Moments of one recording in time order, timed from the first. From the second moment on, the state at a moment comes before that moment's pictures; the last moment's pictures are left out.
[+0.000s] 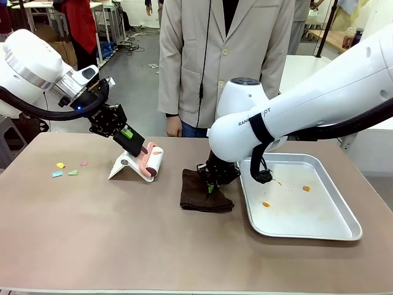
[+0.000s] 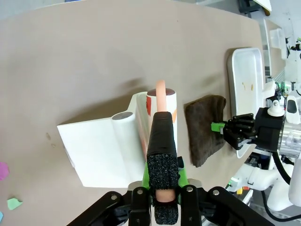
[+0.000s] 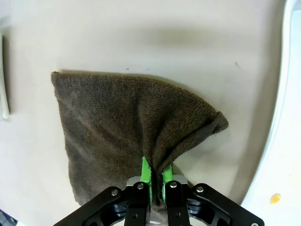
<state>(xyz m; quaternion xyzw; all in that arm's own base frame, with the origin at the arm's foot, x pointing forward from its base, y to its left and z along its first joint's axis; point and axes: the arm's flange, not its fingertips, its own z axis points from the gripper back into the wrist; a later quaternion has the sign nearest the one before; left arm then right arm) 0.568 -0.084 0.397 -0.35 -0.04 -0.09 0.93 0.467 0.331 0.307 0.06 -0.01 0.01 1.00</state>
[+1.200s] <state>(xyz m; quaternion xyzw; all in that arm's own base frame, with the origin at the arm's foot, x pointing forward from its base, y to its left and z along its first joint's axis) 0.479 -0.058 0.483 -0.48 -0.08 -0.12 0.86 0.455 0.244 0.440 0.49 -0.07 0.16 0.85</state>
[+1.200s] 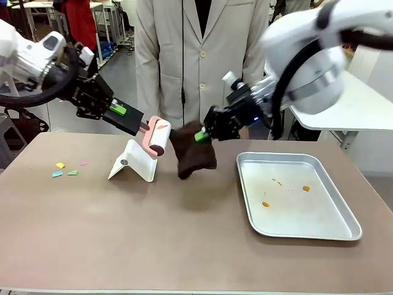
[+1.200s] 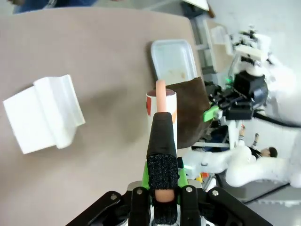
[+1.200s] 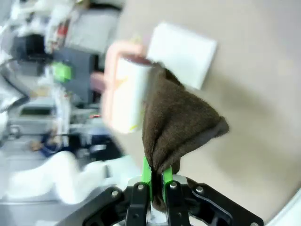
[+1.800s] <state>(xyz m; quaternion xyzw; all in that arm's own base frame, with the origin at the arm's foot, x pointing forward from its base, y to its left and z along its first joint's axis) 0.382 0.117 0.442 -0.56 -0.10 -0.13 0.81 0.386 0.028 0.407 0.65 -0.05 0.11 0.75</state>
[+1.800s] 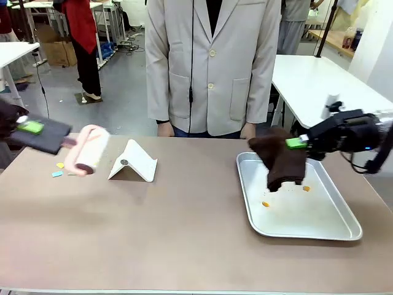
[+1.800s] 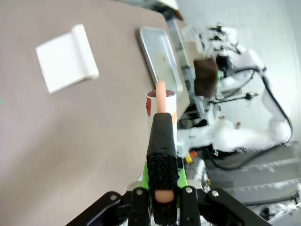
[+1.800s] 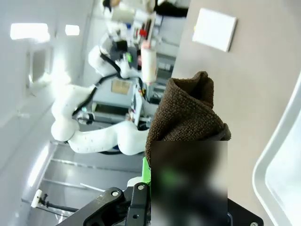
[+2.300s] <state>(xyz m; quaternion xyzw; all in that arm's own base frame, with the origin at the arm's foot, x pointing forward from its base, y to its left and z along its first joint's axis) 0.340 0.273 0.367 -0.63 -0.15 -0.12 0.75 0.364 -0.131 0.360 0.66 -0.10 -0.05 0.74</state>
